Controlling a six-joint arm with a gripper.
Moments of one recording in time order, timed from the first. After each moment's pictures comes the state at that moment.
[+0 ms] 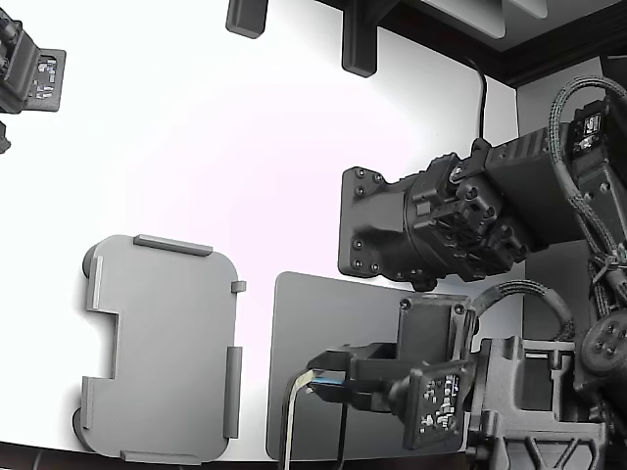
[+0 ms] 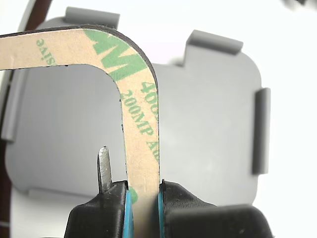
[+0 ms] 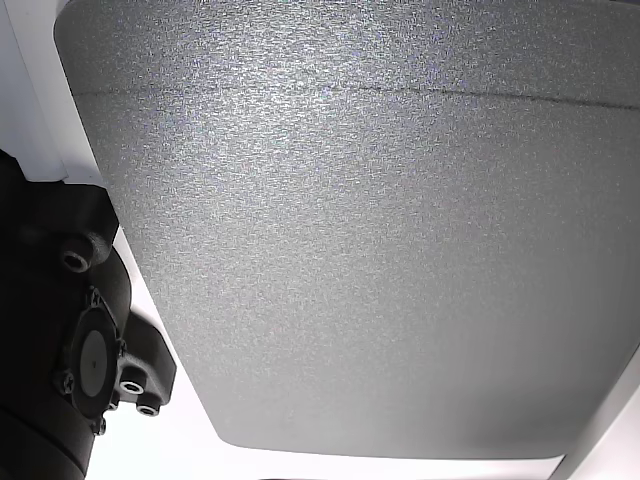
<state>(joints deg) 57.2 96.8 77.2 94.3 37.9 45.5</state>
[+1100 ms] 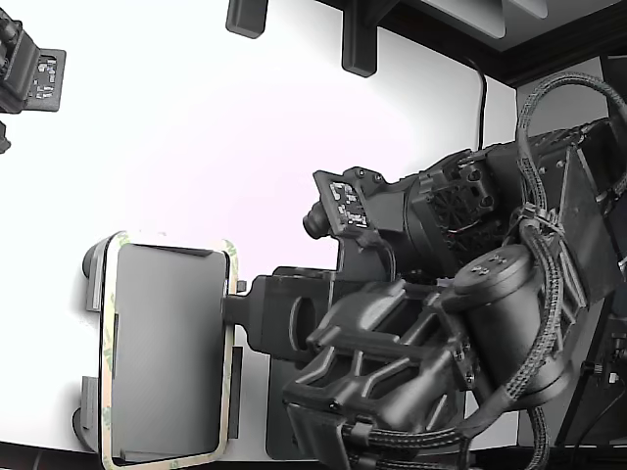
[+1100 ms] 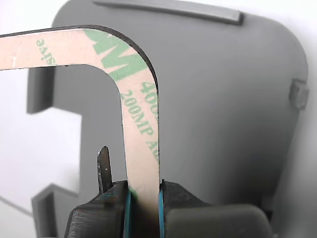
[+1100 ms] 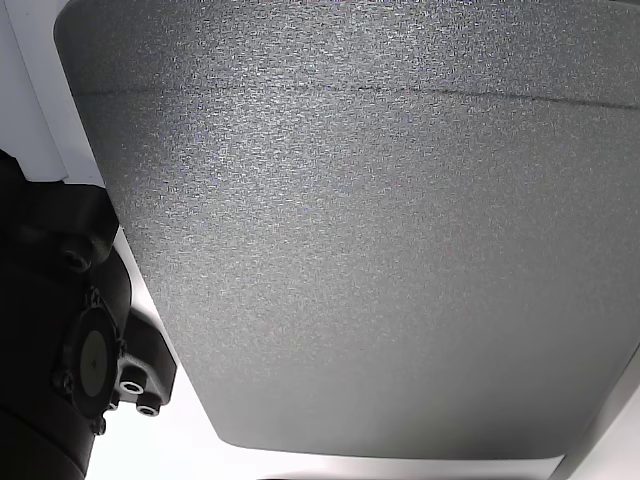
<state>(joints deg) 35.1 83.7 72.4 94.3 19.1 123.3</state>
